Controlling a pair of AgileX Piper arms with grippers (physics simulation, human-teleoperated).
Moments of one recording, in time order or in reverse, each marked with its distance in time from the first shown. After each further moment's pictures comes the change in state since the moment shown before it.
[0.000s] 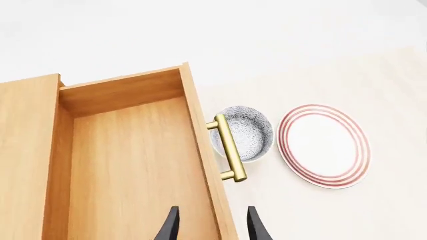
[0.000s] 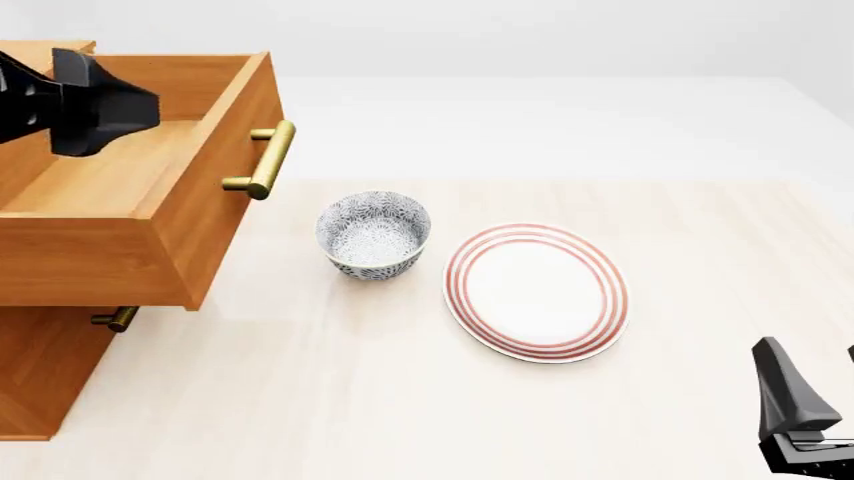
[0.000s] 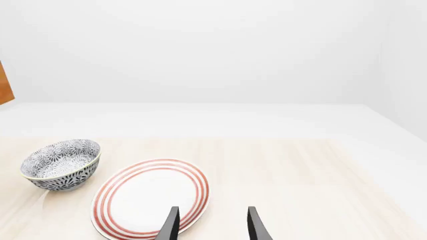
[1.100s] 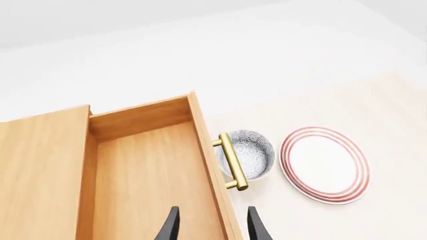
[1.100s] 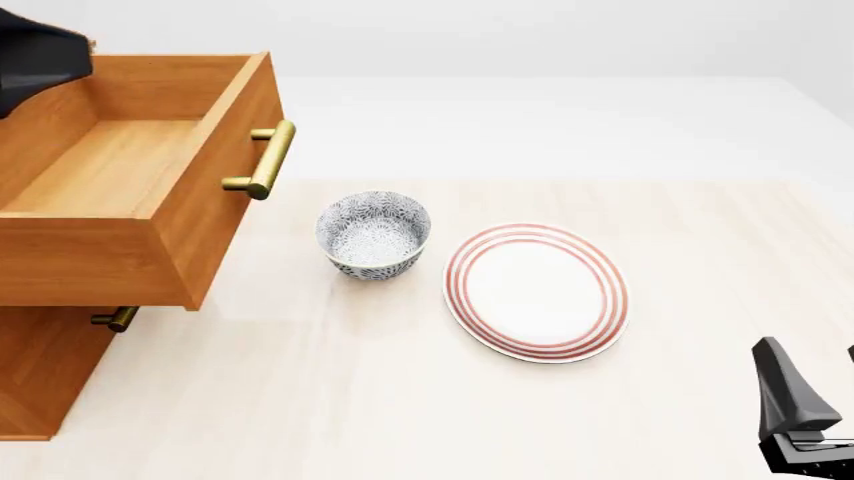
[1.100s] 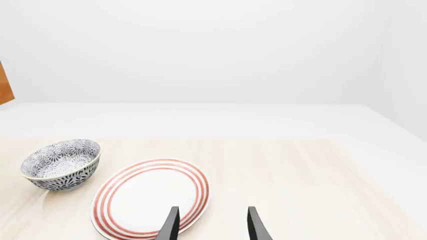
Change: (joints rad) left arm 0.011 -0.092 -0.051 -0.008 0.056; right arm 0.000 0.000 0.000 0.000 0.000
